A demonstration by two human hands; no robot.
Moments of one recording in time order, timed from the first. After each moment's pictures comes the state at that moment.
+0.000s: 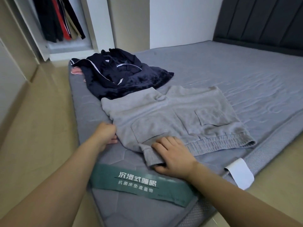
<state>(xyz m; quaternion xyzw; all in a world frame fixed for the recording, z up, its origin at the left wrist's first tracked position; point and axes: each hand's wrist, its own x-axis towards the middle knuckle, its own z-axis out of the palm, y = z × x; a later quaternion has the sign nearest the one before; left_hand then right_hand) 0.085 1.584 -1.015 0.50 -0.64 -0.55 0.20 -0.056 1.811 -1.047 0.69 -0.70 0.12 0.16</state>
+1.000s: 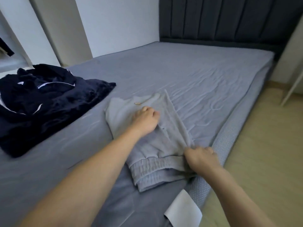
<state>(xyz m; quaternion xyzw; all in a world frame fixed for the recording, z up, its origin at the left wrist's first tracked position) -0.290 1.720 -1.010 0.16 -0.96 -0.21 0.08 -0.247 1.947 -1.010 0.17 -0.97 0.07 -0.18</state>
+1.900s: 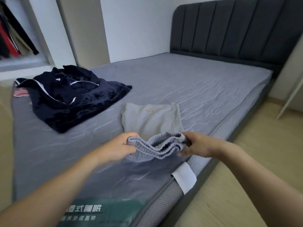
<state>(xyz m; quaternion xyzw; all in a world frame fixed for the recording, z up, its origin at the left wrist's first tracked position) -0.029 1.727 -0.954 0.08 -0.87 -0.49 0.02 -0.186 1.973 -0.930 0.41 -0.83 0.25 -0.28</state>
